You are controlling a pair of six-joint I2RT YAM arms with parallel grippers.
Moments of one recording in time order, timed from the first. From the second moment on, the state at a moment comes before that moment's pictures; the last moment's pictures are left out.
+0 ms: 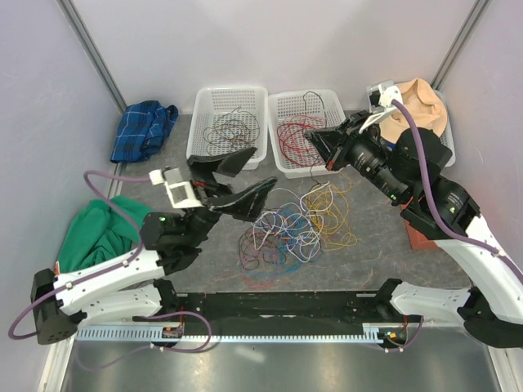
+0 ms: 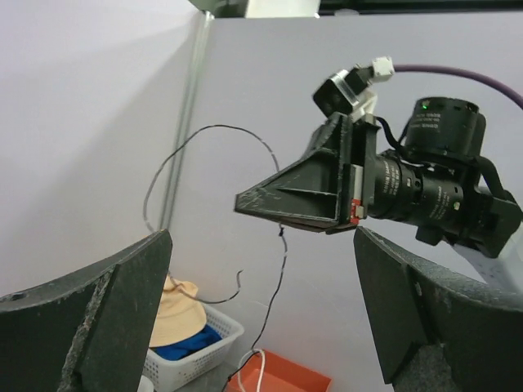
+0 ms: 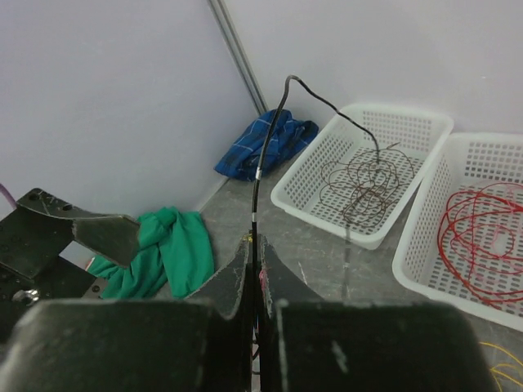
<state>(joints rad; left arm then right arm) -1.06 0.91 0.73 0.98 -0.11 -0.19 0.83 1.08 1.61 -0.47 0.15 0.36</state>
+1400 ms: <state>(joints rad) -1.02 1.19 1.05 0.52 -0.08 -0.16 0.83 0.94 1.41 -0.42 0.14 0.40</state>
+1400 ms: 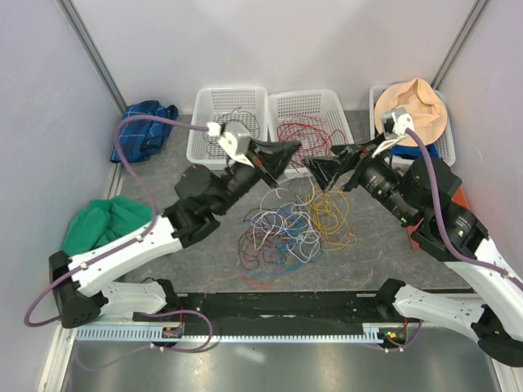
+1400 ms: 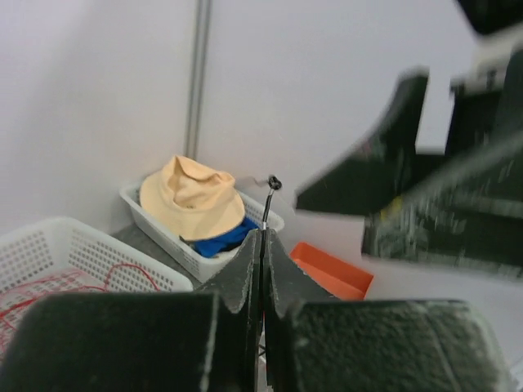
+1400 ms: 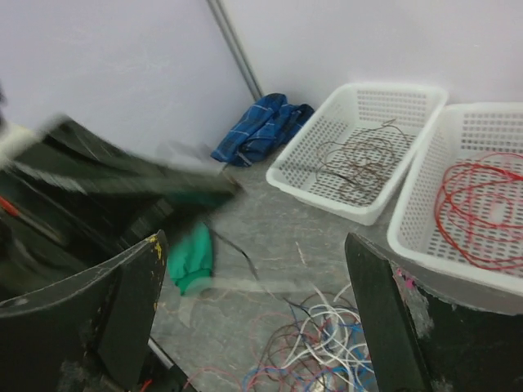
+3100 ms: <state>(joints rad) -0.43 1.76 1.83 -0.20 -0.25 -0.34 0.83 0.46 0.56 -0.13 0.22 0.51</state>
